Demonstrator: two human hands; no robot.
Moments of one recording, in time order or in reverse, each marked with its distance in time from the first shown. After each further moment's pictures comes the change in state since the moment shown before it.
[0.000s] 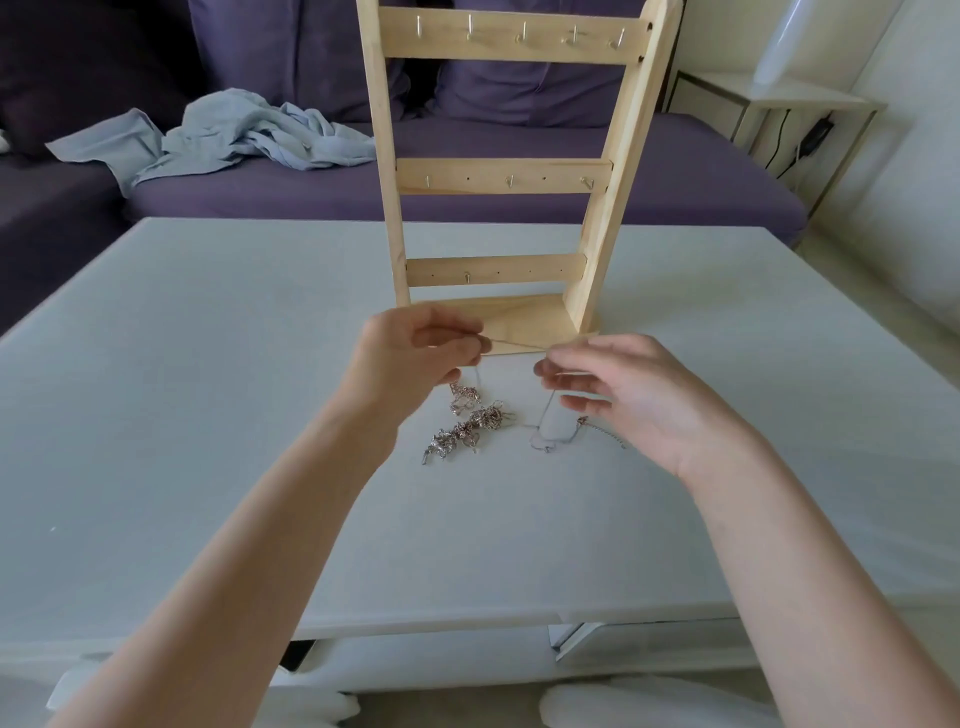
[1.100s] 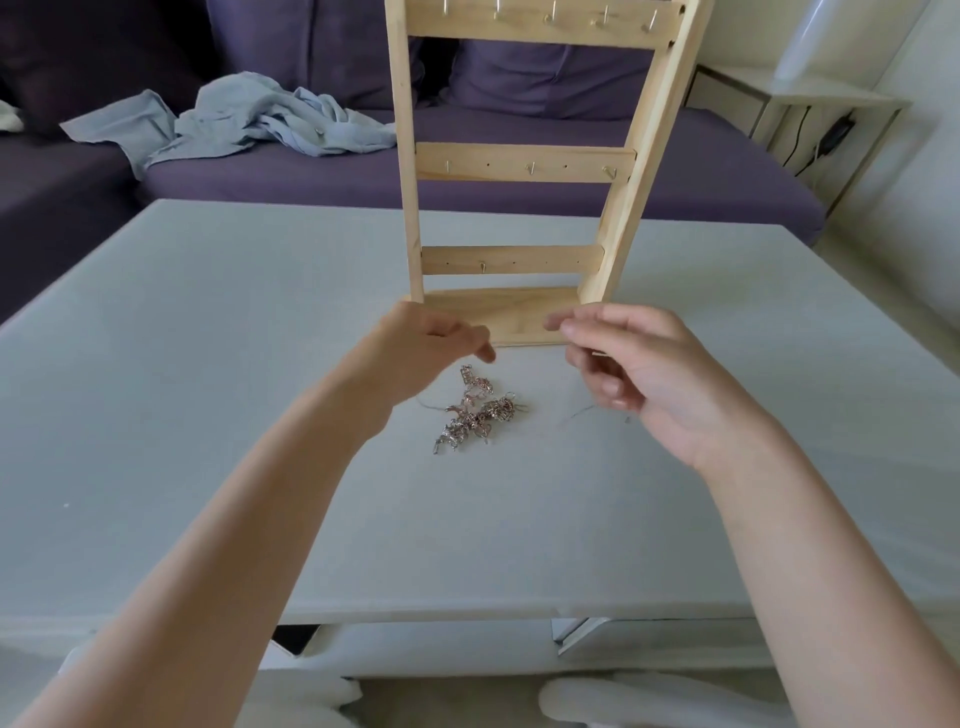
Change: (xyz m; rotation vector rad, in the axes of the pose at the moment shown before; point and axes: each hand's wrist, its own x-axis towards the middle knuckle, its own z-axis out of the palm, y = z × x) left_hand 0.010 -0.002 -0.011 0.365 -0.116 -0.066; right_hand -0.003 -0.010 0.005 -0.005 -0.025 -0.098
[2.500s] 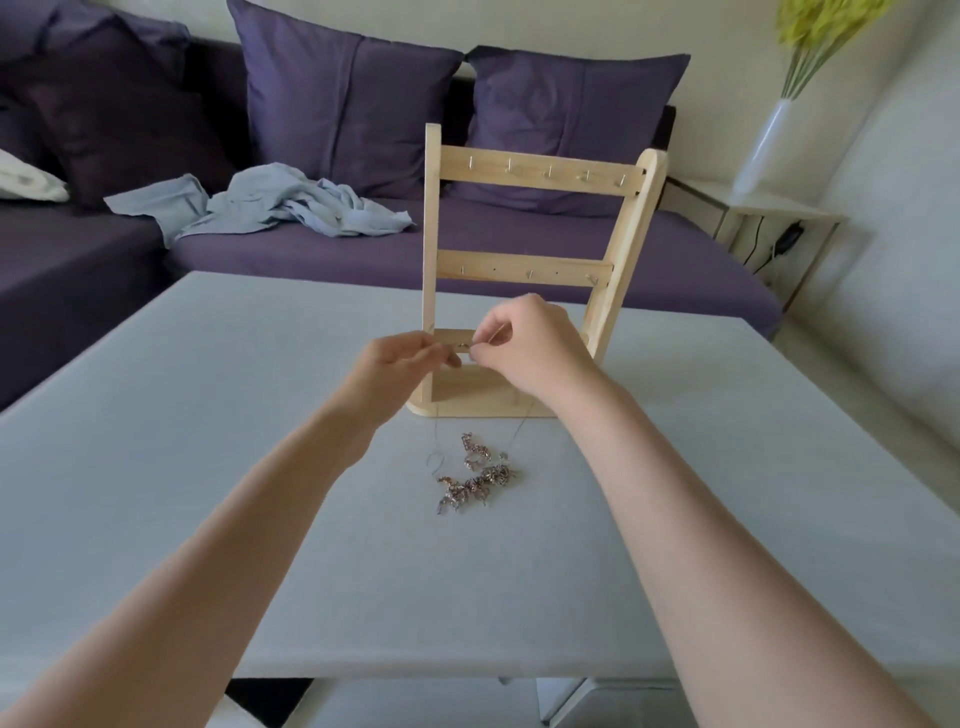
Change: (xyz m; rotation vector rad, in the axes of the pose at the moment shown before) left_hand 0.000 0.008 -0.032 -0.199 0.150 0.176; right_hand 0.041 -0.059 0.059 -0.851 0.127 -0.316
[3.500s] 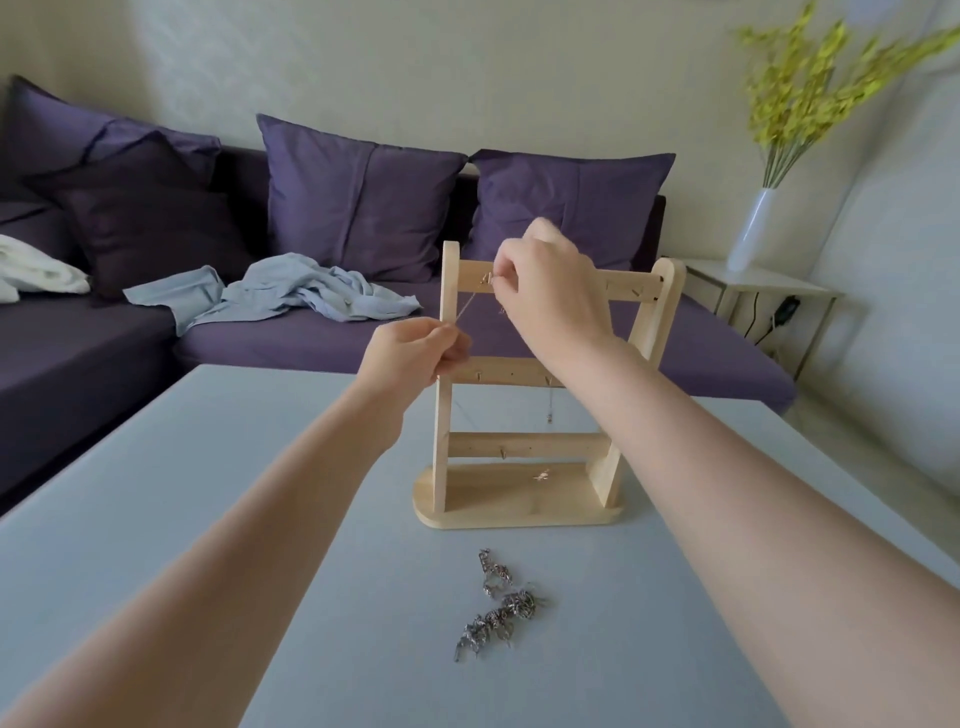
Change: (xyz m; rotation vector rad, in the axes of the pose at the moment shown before) left_hand 0.075 0.061 -0.022 -0.204 0.210 0.042; right_hand 0.099 -0.039 -0.044 -0.375 0.520 -0.342
